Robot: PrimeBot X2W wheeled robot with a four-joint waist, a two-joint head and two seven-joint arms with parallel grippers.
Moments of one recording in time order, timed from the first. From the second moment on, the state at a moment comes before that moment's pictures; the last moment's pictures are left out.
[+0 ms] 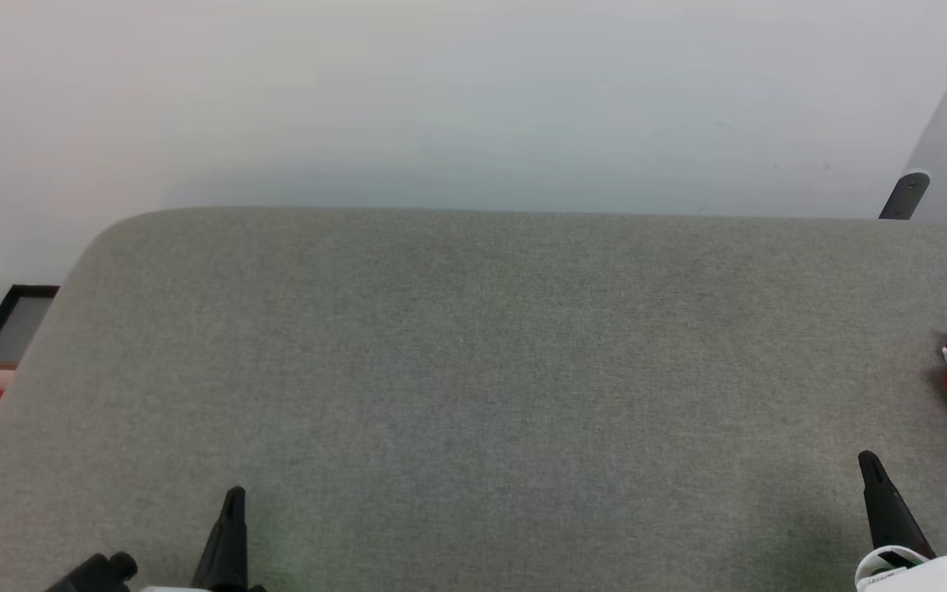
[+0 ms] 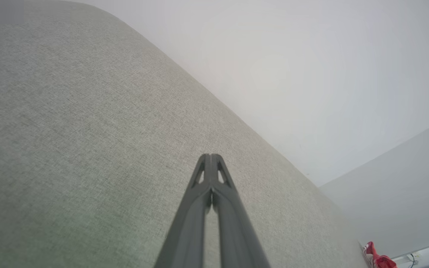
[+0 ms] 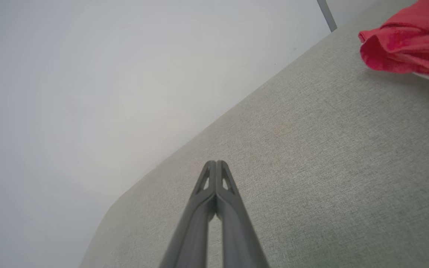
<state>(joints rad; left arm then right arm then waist) 0.06 0.09 0.06 0.21 -0.79 -0.13 -0.11 0.05 -0.12 -0.08 0.13 0.87 0.13 -0.02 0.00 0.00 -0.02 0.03</state>
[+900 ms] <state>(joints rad) 0.00 0.08 0.08 0.22 -1.11 -0.13 -0.03 -0.01 -0.09 -0.09 0.17 1.15 0.13 0.03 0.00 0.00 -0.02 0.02</state>
